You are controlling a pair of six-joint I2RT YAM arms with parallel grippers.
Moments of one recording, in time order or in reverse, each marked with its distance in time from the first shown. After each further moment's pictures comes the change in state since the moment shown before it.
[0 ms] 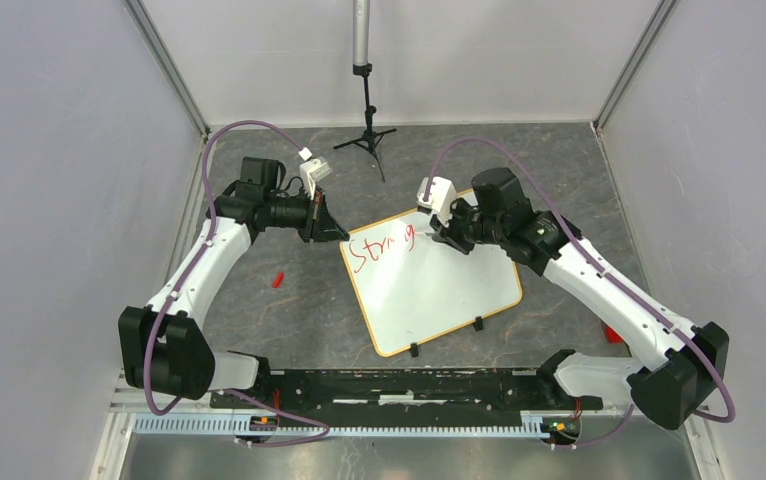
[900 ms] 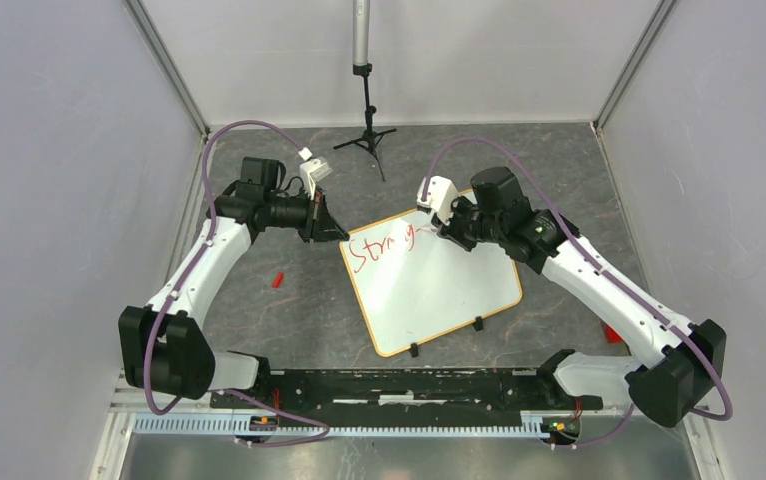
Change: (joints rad) left arm 0.000 0.000 0.000 0.000 -0.002 0.000; right arm -0.018 0.014 0.000 -0.004 0.086 -0.040
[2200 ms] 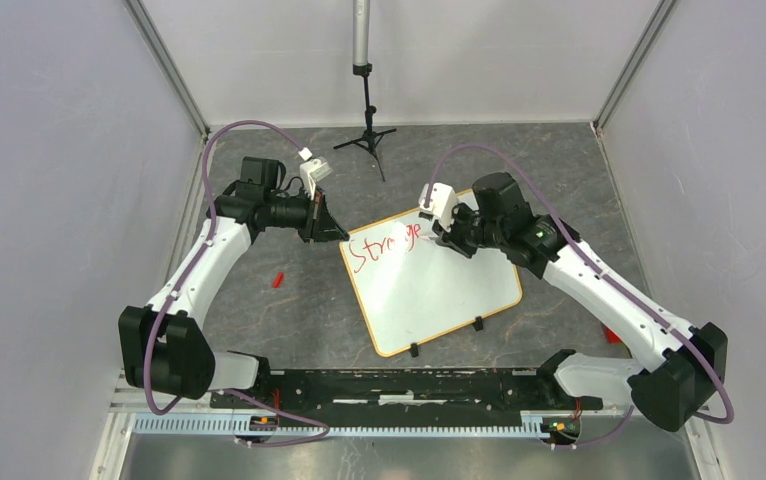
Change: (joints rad) left arm 0.000 0.001 0.002 -0.005 -0.004 0.001; right arm -0.004 -0.015 -0.042 0.018 -0.064 0.008
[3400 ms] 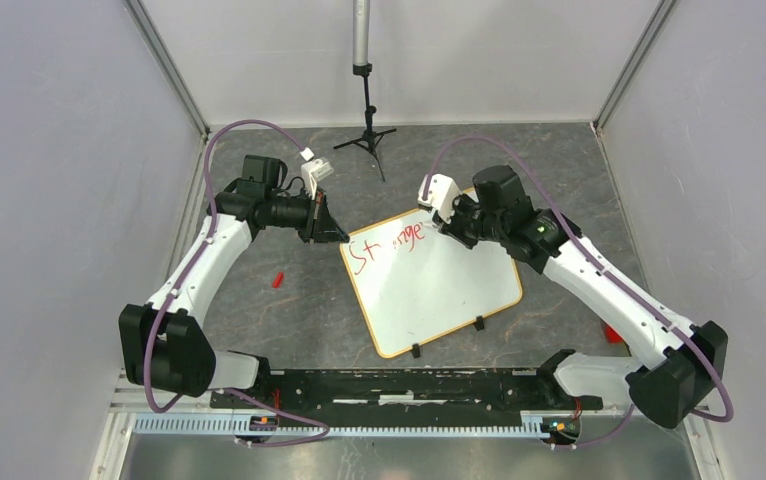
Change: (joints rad) left arm -0.005 0.011 0.028 -0.056 -0.002 0.004; right arm 0.000 0.019 0.059 -0.014 0.083 -0.021
